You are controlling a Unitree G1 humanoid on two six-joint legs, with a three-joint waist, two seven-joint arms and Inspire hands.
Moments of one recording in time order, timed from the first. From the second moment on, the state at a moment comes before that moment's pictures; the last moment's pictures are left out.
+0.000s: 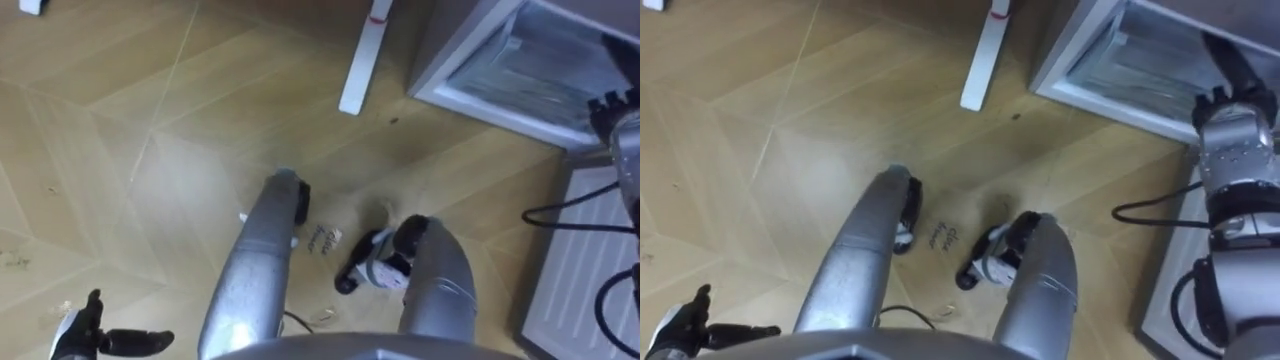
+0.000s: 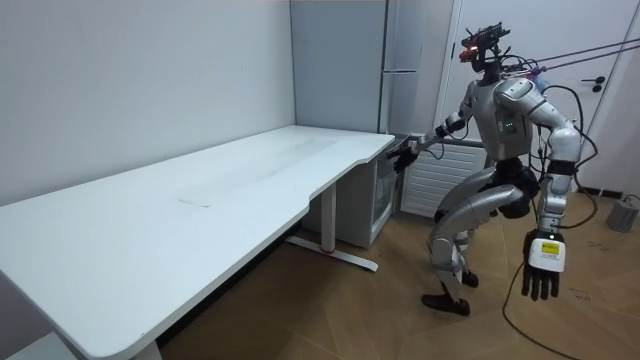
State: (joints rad) left arm 0.41 0.55 -0.20 0.69 -0.29 0.02 0.15; right arm -0.41 -0.64 0.12 0.95 1.53 -0.07 -0.27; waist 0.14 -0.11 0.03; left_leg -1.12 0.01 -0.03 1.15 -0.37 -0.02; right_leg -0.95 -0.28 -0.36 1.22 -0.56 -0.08
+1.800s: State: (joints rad) left arm 0.27 0.26 -0.02 1.04 -0.07 0.03 0.18; right arm 0.15 -0.27 0.09 1.20 0.43 0.02 -0.01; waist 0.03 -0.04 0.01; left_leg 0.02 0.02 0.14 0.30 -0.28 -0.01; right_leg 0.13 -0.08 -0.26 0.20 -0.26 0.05
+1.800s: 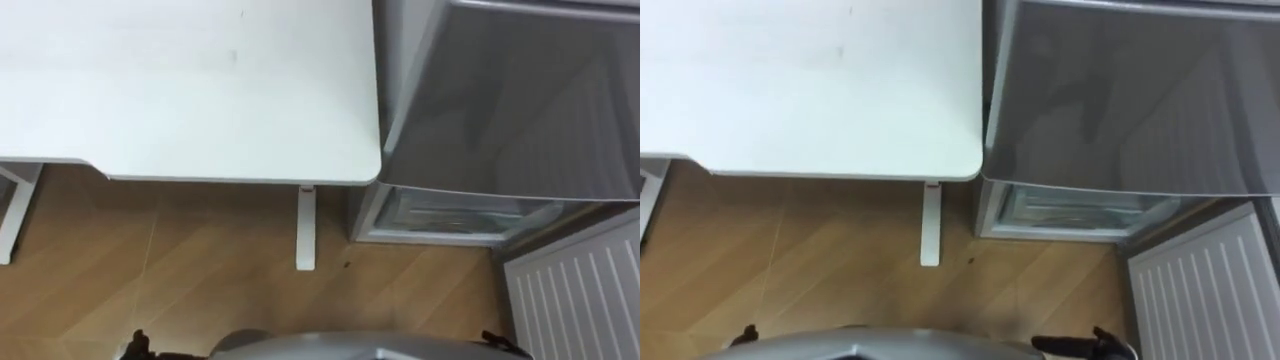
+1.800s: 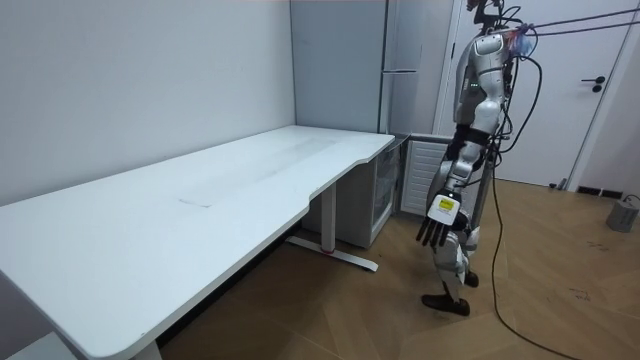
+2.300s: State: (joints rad) left arm 0.30 0.22 0.12 1.10 0.09 0.13 0.16; right arm 0.20 -0.26 -0.09 1.30 0.37 0.08 -0.03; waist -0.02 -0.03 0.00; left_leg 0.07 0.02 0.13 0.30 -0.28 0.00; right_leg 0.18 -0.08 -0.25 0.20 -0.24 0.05
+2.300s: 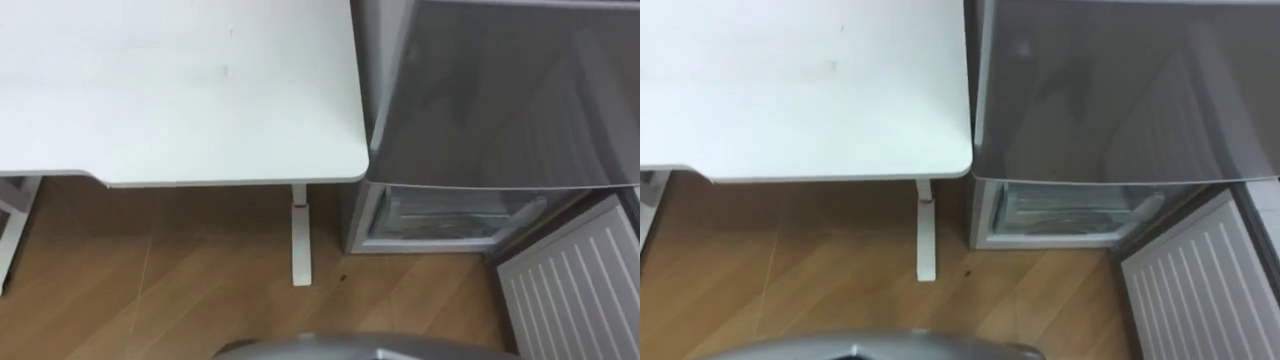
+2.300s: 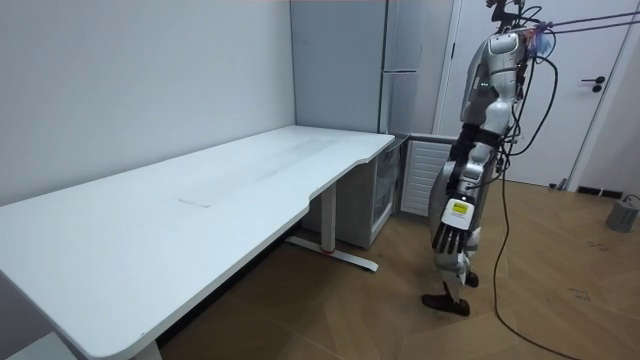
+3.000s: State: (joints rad) left arm 0.27 0.22 0.14 1.05 0.28 0.13 0.15; right arm 0.15 -0.26 -0.14 1.09 0.00 0.07 -0.22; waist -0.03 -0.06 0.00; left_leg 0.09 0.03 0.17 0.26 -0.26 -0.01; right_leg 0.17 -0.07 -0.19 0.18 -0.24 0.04
